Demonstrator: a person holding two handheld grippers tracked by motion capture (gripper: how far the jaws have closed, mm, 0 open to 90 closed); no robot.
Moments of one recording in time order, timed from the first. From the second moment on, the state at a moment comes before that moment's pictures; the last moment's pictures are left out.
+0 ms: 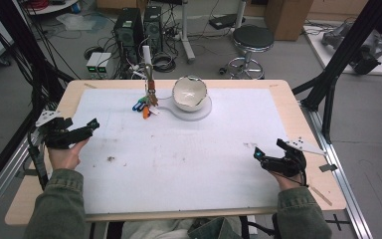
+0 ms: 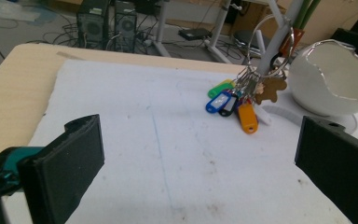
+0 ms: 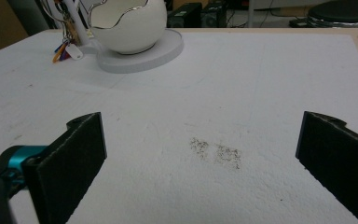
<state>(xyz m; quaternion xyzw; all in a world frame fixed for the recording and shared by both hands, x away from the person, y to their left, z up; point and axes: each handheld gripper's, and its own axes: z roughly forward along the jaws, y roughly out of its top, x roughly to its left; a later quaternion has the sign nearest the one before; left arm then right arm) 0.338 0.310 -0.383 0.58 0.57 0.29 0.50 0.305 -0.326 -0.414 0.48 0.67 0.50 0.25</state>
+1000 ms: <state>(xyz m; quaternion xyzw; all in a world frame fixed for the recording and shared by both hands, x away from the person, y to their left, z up) 0.287 0.334 -0.407 0.55 0.56 0.33 0.52 0.304 -0.327 -0.414 0.49 0.67 0.50 0.25</state>
